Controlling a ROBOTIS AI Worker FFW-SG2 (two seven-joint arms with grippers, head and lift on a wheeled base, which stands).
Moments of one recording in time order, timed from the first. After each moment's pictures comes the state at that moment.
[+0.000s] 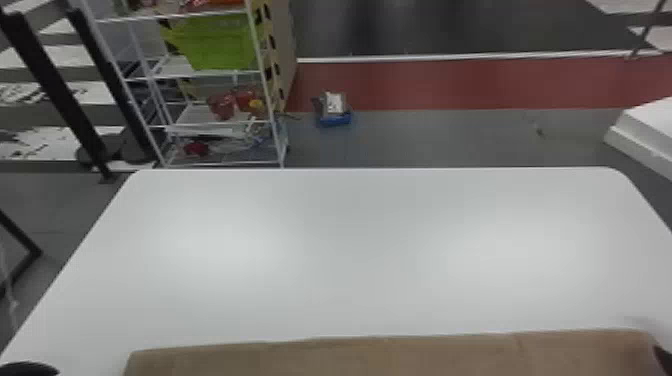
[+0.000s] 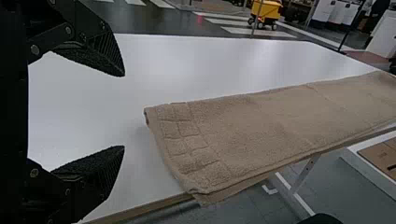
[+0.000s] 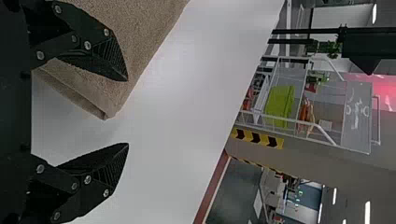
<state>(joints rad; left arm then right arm) 0.32 0.33 1.01 -1.25 -0.13 -1.57 -1.57 0.39 -0.28 -0.60 -1.61 -0.01 -0.15 1.14</state>
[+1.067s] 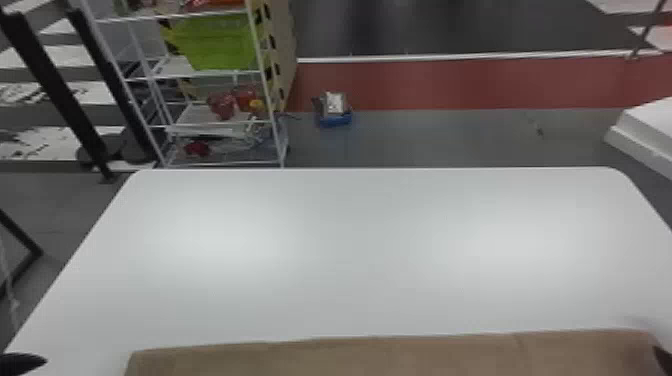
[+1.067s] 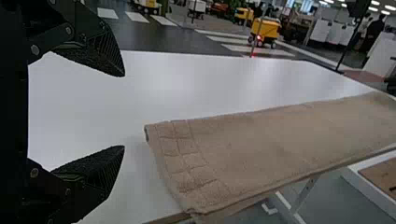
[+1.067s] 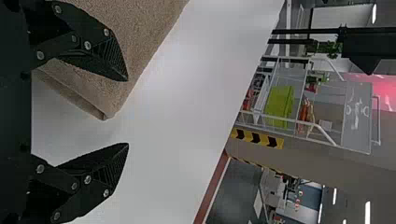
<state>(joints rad) 0.32 0.32 1.01 -1.25 -0.02 -1.53 -1.57 0.39 -0.27 -0.60 -1.61 0.00 -0.15 1.14</state>
